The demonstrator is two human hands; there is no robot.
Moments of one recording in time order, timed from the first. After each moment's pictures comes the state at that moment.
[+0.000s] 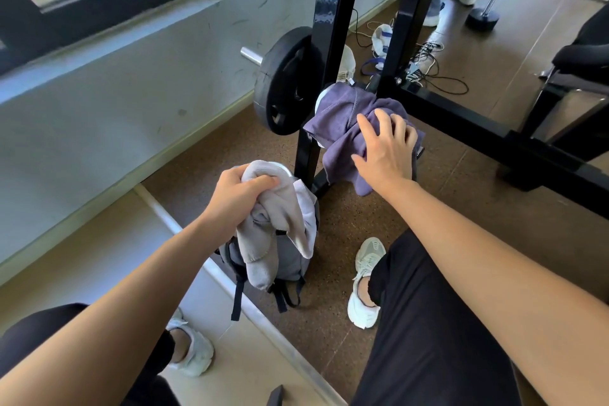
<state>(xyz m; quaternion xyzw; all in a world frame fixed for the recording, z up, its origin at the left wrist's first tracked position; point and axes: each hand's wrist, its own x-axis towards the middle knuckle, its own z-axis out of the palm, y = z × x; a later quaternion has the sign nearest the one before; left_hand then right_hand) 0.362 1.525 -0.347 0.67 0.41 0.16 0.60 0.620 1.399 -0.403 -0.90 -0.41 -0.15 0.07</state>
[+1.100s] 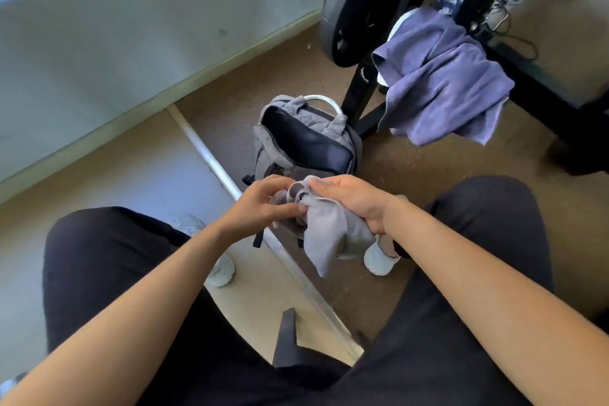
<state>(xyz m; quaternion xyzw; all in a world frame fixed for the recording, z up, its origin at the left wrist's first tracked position) 0.239 1.501 -0.448 0.75 0.29 0.04 0.59 0.428 1.387 -0.432 -0.54 -0.21 0.72 0.39</state>
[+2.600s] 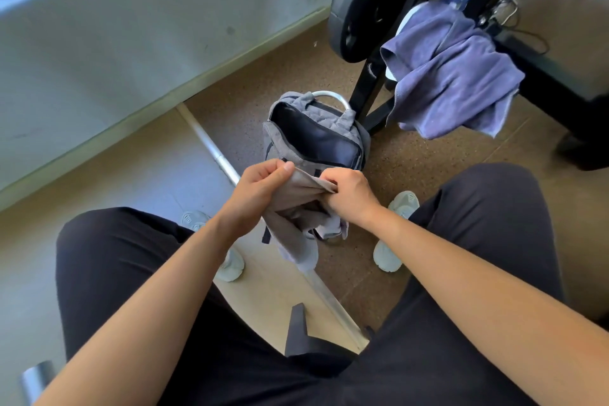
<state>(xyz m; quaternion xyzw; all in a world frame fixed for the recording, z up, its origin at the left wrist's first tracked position) 0.231 1.498 -0.431 0.58 0.35 0.16 0.71 0.407 1.393 -0.468 -0.78 -0.49 0.27 0.27</state>
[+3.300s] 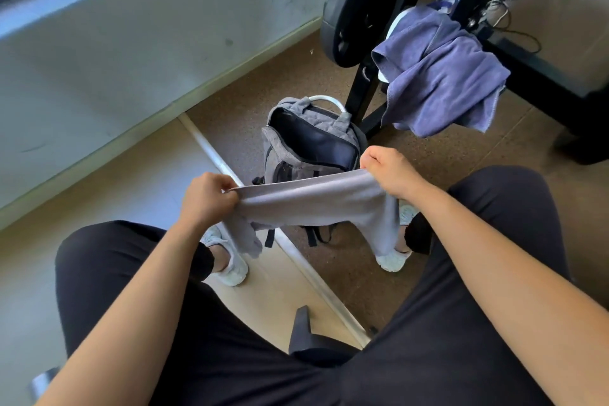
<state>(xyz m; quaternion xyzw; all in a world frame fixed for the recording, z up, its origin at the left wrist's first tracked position) 0.169 1.551 -0.455 0.80 0.53 0.02 0.27 0.478 1.373 -0.441 -0.82 -0.42 0.30 0.27</state>
